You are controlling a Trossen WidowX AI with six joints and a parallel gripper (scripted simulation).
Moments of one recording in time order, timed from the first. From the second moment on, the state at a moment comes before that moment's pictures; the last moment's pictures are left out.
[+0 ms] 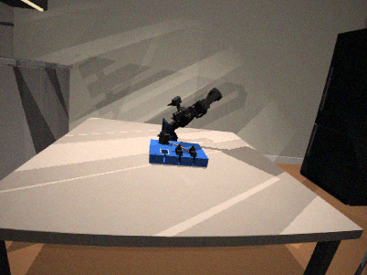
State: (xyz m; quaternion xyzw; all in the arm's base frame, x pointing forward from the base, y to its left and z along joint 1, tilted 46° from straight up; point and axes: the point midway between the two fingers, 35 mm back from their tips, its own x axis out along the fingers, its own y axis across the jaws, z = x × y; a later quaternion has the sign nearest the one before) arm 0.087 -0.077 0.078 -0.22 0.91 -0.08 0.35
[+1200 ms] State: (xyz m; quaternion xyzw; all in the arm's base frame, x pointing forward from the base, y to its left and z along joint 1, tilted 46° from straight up) arm 0.130 -0.041 0.036 -0.11 0.78 0.46 0.42
